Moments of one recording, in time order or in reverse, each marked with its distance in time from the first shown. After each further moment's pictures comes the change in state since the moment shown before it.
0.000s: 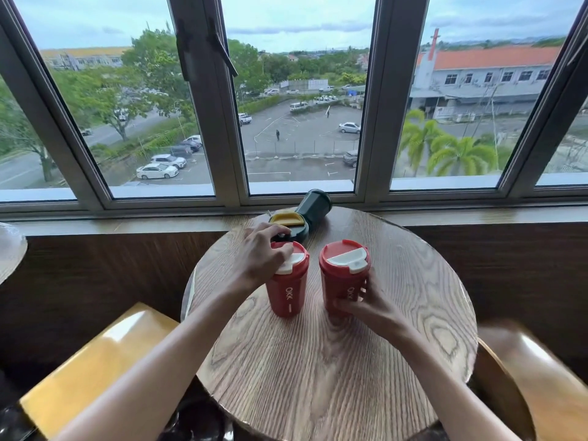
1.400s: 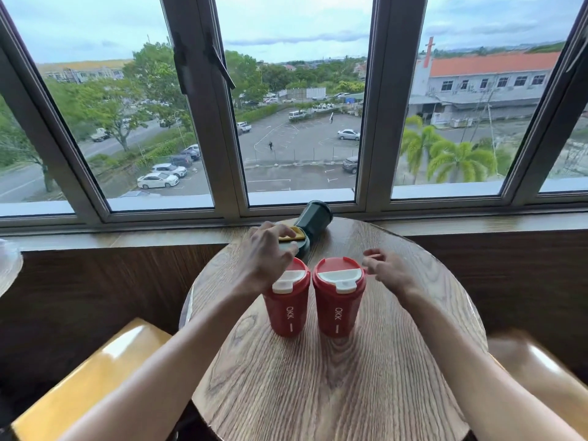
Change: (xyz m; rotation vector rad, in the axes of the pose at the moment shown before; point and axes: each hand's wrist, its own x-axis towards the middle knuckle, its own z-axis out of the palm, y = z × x) left_hand 0.029 0.012 0.000 0.163 0.088 0.051; right_hand 0.073 -0.032 -0.044 -0.208 0.208 0.151
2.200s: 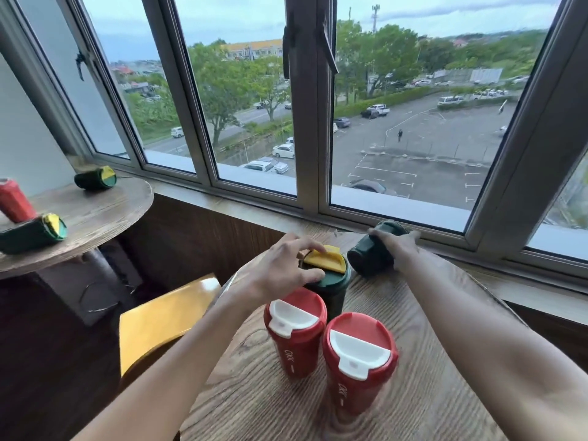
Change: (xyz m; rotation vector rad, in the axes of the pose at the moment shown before) left_hand 0.024 0.002 -0.004 -0.041 -0.073 -0.318; right_hand 0.207 -0.057 0.101 0.120 -0.161 0.263
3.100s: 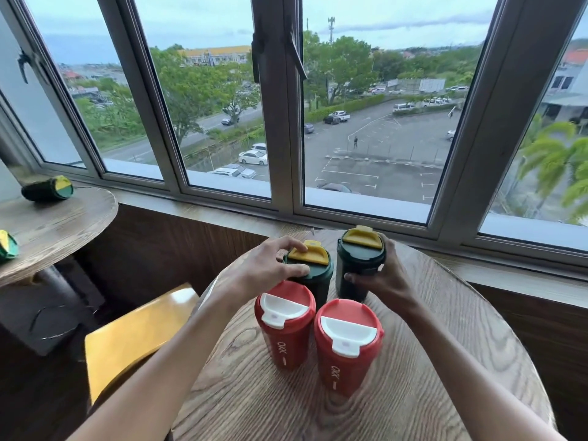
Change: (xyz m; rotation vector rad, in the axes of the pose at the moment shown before) left_hand -0.001 -0.011 0.000 -0.212 -0.057 -0.063; right_hand -0.082 0.072 -0.043 -0.032 -0.176 -0.806
